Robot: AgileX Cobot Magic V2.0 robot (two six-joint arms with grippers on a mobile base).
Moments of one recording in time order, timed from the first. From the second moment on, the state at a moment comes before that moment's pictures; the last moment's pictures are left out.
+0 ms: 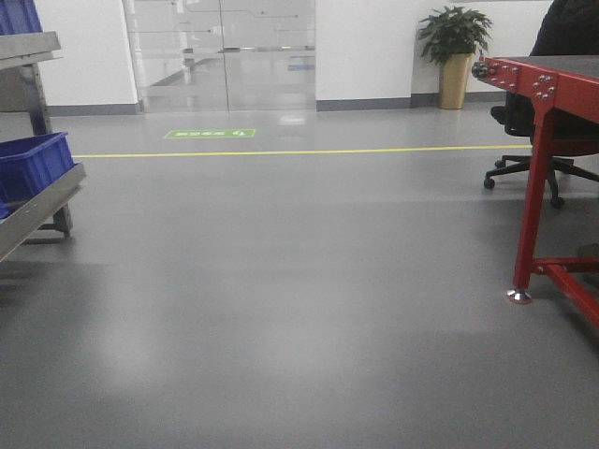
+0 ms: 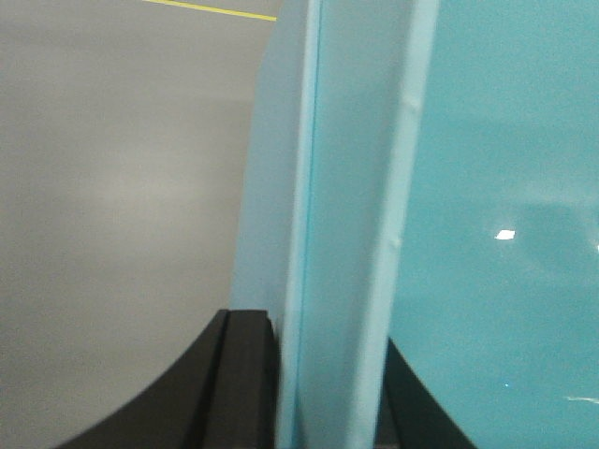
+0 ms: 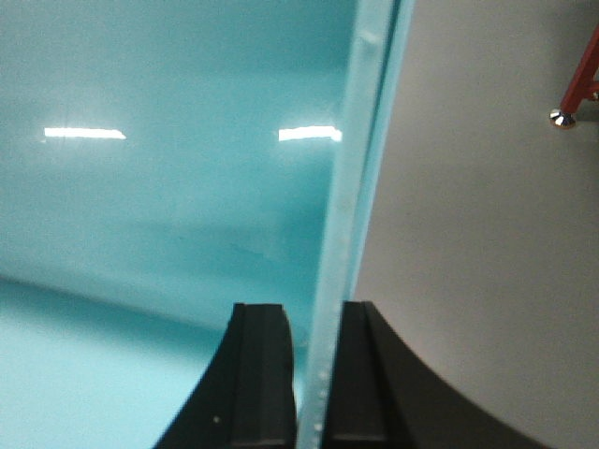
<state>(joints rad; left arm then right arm) -0.27 1.53 -1.88 -0.06 0.79 -0.21 0.39 1.48 -1.94 -0.17 1.21 0.37</state>
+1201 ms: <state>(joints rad) -0.27 1.54 -1.88 -0.06 0.79 -0.21 0.39 1.48 -1.94 -0.16 1.21 0.37</state>
